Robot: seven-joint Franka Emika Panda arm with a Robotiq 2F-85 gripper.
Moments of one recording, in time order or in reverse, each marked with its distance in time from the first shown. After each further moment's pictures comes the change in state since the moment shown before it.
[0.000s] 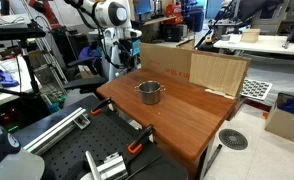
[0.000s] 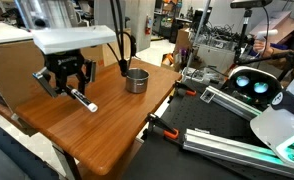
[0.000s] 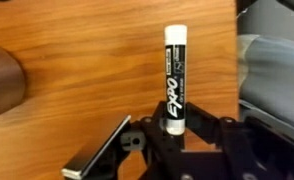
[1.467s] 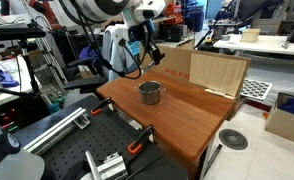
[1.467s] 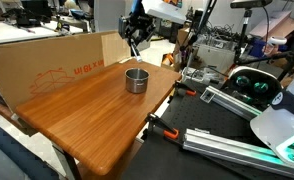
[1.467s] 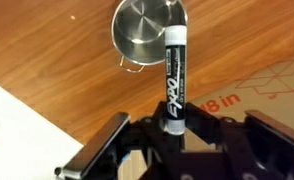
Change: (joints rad) arm -0.295 -0.485 -0.135 -0.613 -0.218 0.581 0.121
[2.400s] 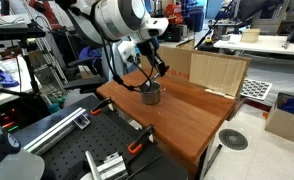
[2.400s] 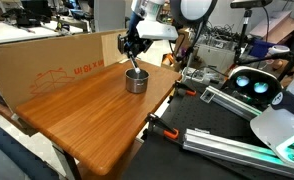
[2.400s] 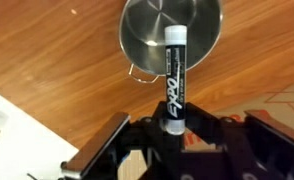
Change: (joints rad) arm 0.075 0.186 -0.131 0.084 -0.380 0.082 0.318
